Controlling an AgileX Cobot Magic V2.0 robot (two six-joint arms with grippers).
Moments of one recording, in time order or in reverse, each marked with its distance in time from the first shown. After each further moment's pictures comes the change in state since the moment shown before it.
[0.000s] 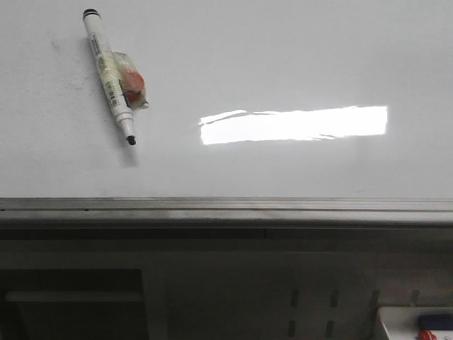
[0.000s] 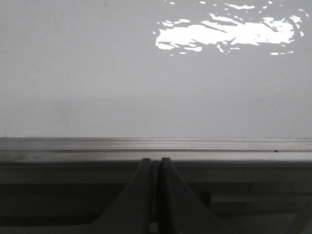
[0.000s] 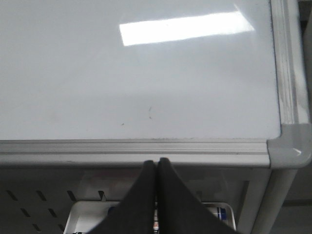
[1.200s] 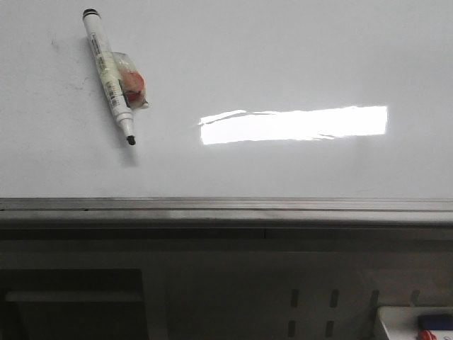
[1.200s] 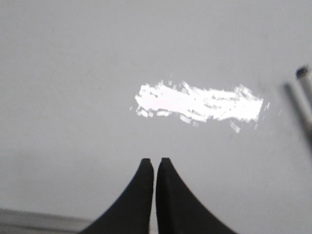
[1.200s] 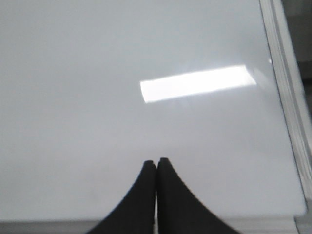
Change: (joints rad) left arm 0.000 0.000 0.000 -0.205 -0.284 -0.002; right arm 0.000 0.000 0.000 0.103 -0.270 0.000
